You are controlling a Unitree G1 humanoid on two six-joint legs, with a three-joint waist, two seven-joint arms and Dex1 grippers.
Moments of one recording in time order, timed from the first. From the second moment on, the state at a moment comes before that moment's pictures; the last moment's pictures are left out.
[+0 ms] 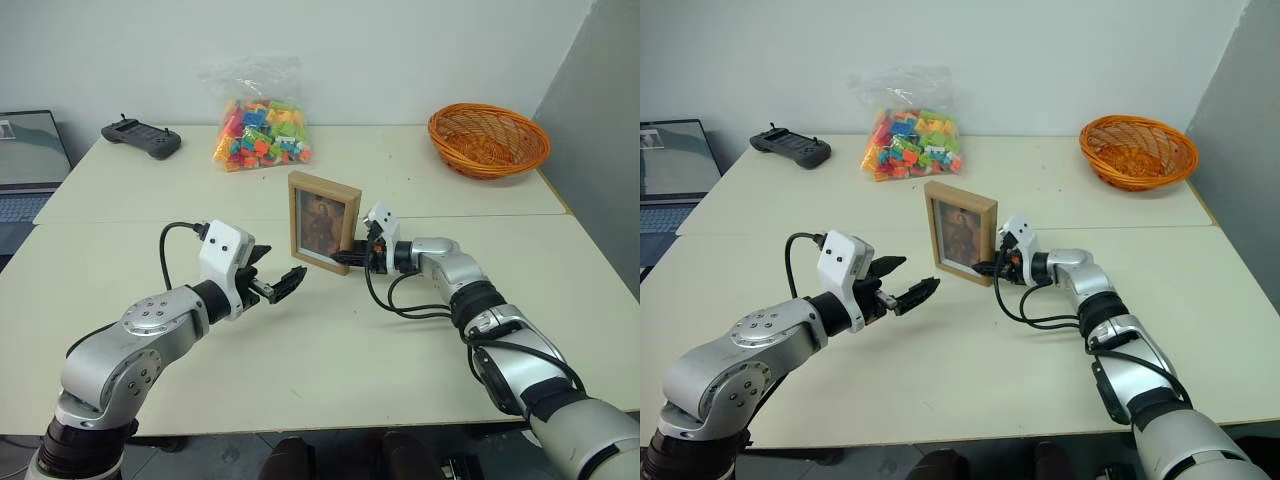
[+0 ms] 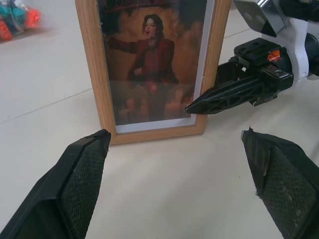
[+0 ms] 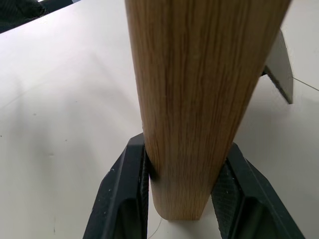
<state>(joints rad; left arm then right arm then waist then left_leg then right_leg) -0.21 0.70 0.07 -0.54 -0.74 0.82 -0.29 -0.99 -0.20 0.22 0.95 0.25 0.16 1.00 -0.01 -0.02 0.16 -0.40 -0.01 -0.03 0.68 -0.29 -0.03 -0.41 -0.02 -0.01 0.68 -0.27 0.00</state>
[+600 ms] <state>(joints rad) -0.27 0.74 0.13 -0.36 -0.64 0.80 -0.47 -0.69 -0.47 0.14 0.44 0.19 0.34 1.02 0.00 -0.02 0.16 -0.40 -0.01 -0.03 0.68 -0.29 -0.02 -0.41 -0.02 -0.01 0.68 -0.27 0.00</state>
